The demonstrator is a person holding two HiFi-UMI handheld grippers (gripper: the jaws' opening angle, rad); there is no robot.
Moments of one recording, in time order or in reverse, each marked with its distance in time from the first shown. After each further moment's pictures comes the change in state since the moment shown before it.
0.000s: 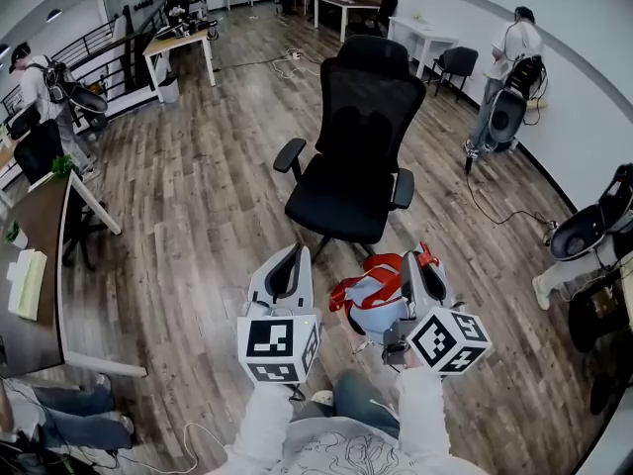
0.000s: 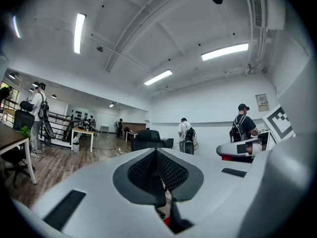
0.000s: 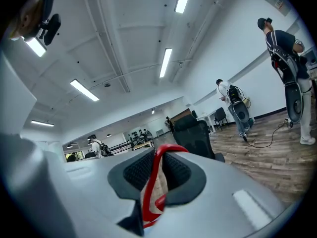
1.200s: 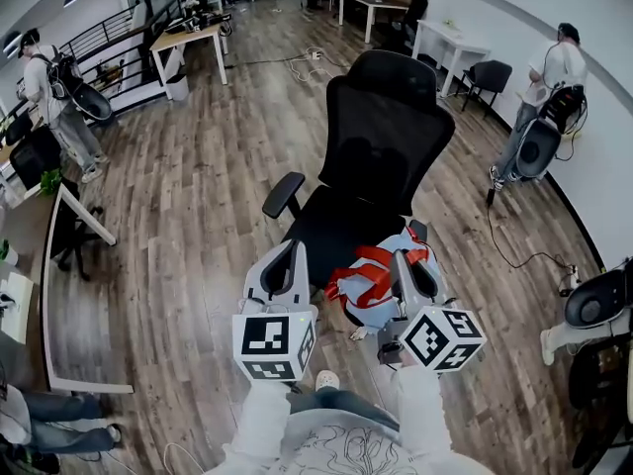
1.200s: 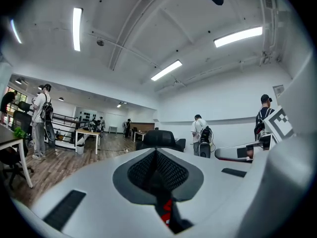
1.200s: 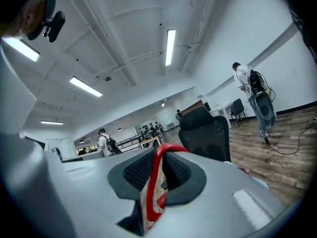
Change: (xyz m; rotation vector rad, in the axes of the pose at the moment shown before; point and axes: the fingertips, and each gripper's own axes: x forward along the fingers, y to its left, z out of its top) left arm 0.302 0.046 0.020 0.003 0.002 0.112; right arm 0.297 -0.113 0.052 -0.012 0.096 0.153
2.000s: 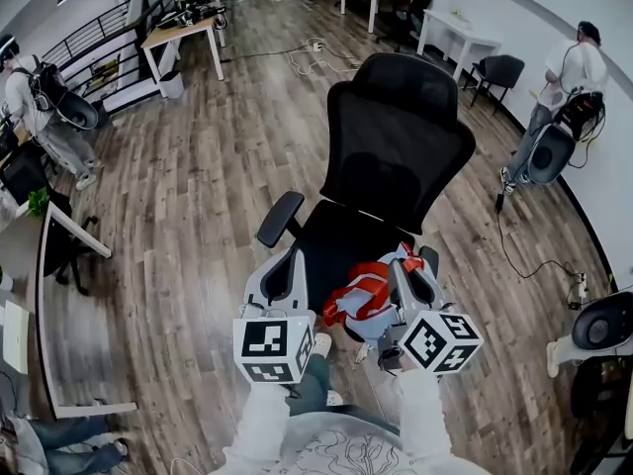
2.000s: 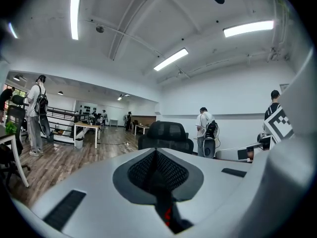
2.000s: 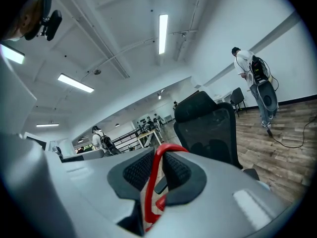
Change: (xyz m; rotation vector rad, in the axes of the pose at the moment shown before) left arm 0.159 0.059 -0.031 -0.015 0.085 0.007; right arm 0.155 -0.071 -0.019 0.054 0.094 -0.022
